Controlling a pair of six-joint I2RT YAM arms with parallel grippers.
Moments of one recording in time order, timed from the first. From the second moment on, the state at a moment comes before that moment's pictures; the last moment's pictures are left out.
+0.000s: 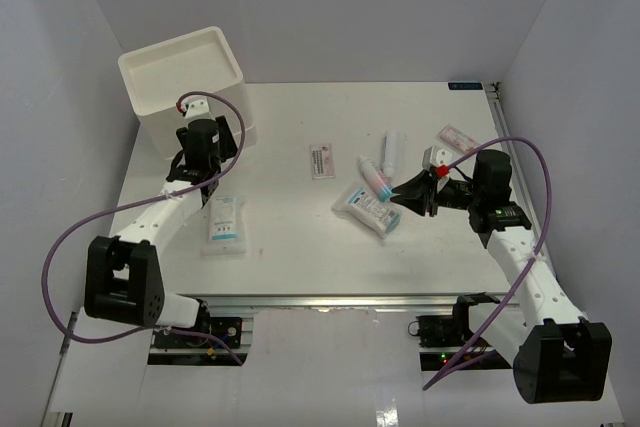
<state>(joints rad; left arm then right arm) -0.19 1.35 0.92 0.04 -0.36 -0.25 0.10 0.97 0.67 -0.13 -1.17 -0.50</state>
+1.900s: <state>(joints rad) -0.16 1.54 0.87 0.26 -0.47 -0.37 0.05 1.00 0.67 -0.14 -1.18 -0.50</state>
